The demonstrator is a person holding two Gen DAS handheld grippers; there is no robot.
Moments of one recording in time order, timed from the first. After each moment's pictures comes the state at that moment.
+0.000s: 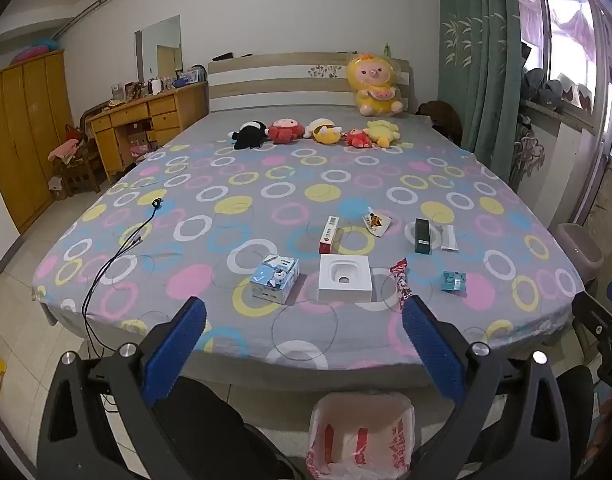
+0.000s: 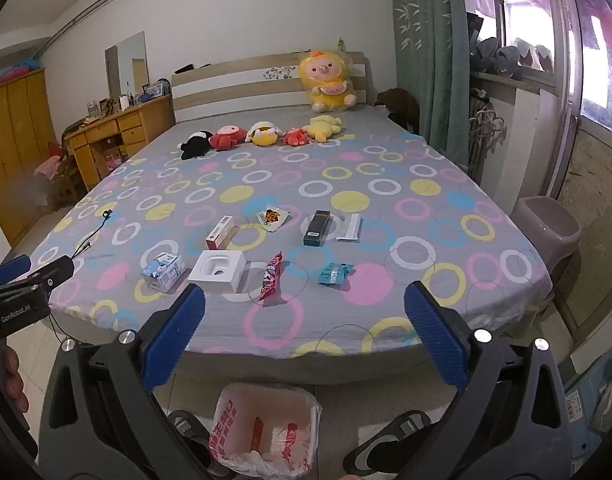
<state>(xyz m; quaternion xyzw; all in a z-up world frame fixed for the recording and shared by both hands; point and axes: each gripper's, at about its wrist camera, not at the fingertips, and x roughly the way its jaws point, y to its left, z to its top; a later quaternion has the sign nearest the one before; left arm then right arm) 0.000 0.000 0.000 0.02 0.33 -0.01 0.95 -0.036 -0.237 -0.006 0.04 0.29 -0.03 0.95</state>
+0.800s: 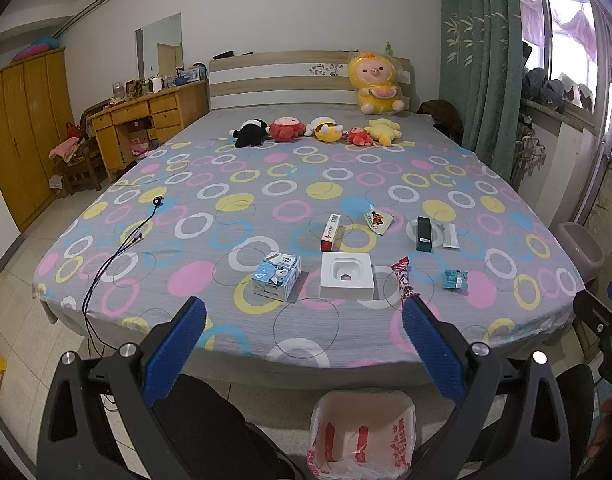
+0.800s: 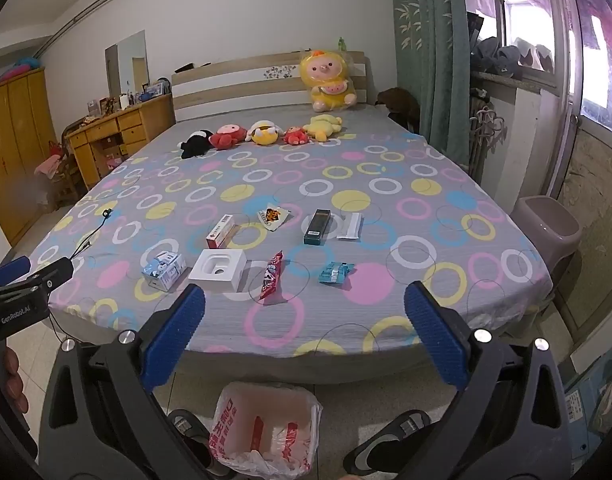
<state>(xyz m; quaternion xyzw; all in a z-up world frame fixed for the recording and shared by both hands) -0.001 0.005 0.000 0.01 0.33 -0.01 0.94 -0.035 -0.236 -0.007 0.04 0.29 -0.03 0.95</state>
